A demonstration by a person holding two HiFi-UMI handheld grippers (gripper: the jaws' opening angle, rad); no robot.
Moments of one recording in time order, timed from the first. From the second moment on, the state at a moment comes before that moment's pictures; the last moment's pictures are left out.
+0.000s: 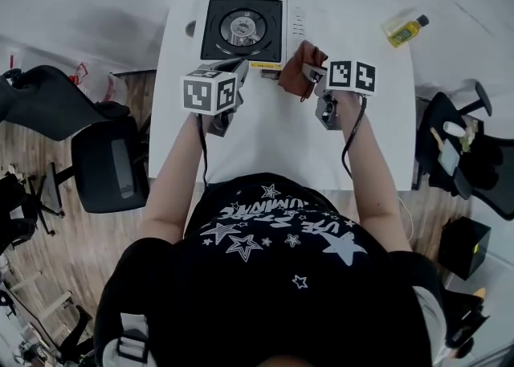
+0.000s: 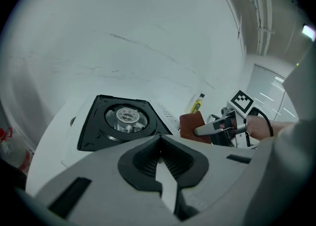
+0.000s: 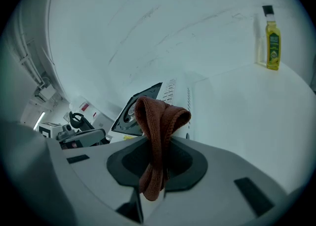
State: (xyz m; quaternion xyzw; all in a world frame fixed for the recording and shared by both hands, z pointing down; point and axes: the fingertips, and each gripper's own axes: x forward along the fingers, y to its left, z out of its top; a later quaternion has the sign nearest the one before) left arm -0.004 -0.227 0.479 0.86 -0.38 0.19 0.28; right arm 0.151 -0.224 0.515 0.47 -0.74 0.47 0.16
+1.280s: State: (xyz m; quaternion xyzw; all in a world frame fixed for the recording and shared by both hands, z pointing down) left arm 0.006 -0.090 0.447 0.84 -0.44 0.14 0.28; right arm 0.161 -0.114 0.461 0.43 -0.79 0.41 0.13
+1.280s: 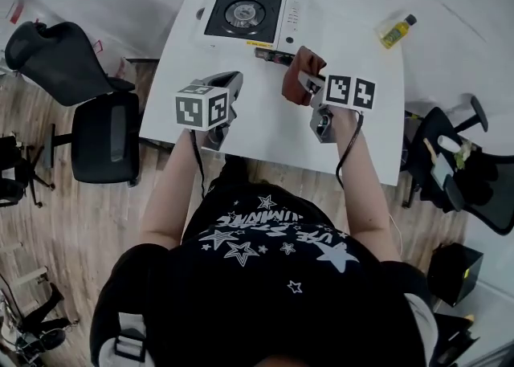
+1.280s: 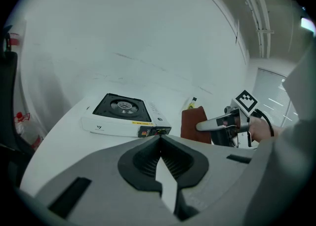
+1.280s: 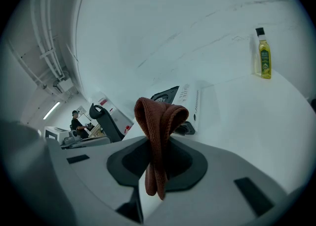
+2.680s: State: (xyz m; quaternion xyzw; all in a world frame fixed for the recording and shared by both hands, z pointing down) left arm -0.031 0.075 0.460 0.82 -0.46 0.11 0.31; right arm 0.109 0.057 0.477 0.39 -0.82 0.39 0.17
